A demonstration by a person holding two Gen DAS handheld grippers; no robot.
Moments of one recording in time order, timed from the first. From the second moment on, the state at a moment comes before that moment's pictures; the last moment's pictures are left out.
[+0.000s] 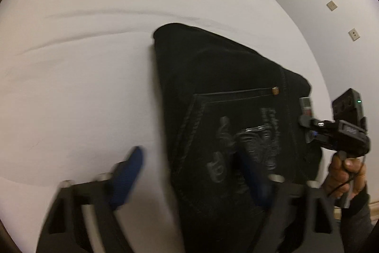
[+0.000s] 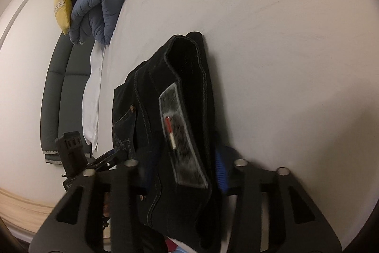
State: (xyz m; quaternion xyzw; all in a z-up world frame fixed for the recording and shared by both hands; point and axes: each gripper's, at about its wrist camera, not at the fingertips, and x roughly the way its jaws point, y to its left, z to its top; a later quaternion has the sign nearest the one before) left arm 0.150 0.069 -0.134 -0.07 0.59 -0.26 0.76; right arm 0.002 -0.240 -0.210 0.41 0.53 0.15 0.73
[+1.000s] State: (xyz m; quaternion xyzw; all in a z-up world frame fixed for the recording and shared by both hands) left arm 0.257 0.028 -0.122 0.00 0.55 -0.24 0.80; right arm 0.096 -0.281 -0.180 0.32 0.52 0.11 0.78
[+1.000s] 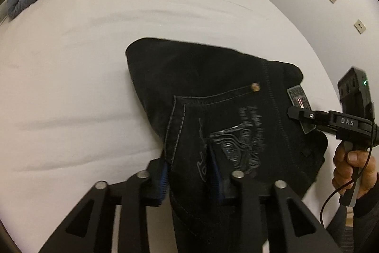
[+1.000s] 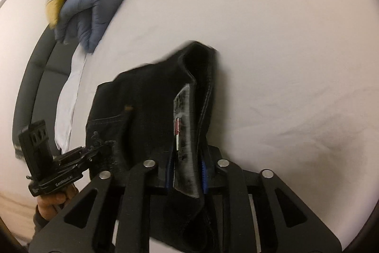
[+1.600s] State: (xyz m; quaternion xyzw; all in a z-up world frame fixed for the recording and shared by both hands) left arm 0.146 0.063 -0.019 0.10 0.32 -0.11 0.94; right arm -0.023 -0.285 -0.093 0.28 0.37 0.03 0.89
